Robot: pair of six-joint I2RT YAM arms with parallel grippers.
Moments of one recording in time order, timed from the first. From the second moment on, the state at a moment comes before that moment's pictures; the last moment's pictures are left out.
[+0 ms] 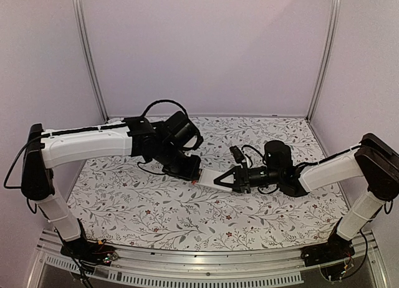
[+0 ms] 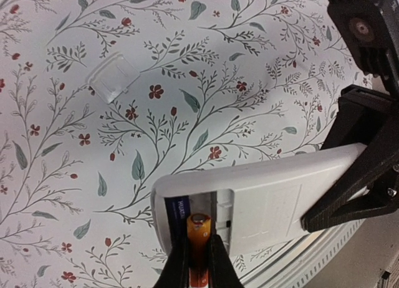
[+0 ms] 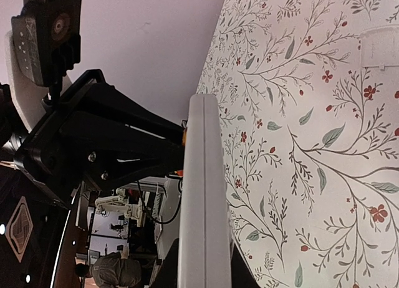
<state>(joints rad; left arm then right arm) -1.00 1.71 1.41 -0.74 0.01 -0.58 0.79 1.63 0.65 0.69 -0.74 1.02</state>
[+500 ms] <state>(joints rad) -1.00 1.73 1.44 -0.78 -0.01 -0.58 0.79 1.66 0.65 0.73 -0.73 1.06</state>
